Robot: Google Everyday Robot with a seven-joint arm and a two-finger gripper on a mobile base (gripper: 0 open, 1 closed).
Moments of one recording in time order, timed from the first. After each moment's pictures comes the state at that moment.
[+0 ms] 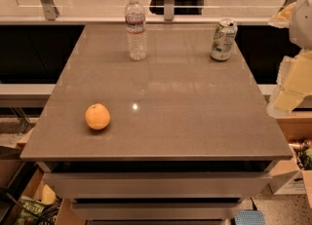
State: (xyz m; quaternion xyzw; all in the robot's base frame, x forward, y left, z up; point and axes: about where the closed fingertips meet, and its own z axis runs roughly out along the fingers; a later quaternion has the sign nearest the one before) arm 0.438 -0.211 0.995 -0.60 0.77 -0.06 0.19
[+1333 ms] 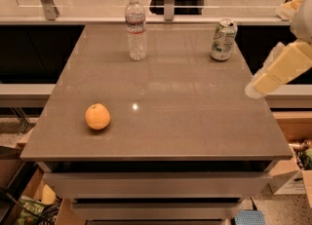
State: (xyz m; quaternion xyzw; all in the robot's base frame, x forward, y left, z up) arm 0.468 -0.203 1.005 -0.51 0.80 -0.01 0.32
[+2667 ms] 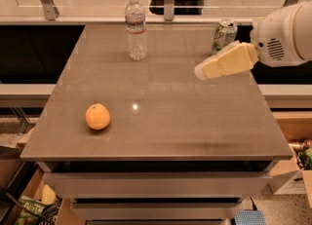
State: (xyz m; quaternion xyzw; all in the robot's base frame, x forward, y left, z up) arm 0.514 -0.150 0.988 -0.35 0.81 0.10 0.46
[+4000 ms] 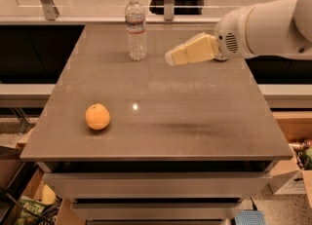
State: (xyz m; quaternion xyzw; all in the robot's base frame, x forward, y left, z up) arm 0.565 -0.102 0.980 -0.32 0.79 0.13 0.50
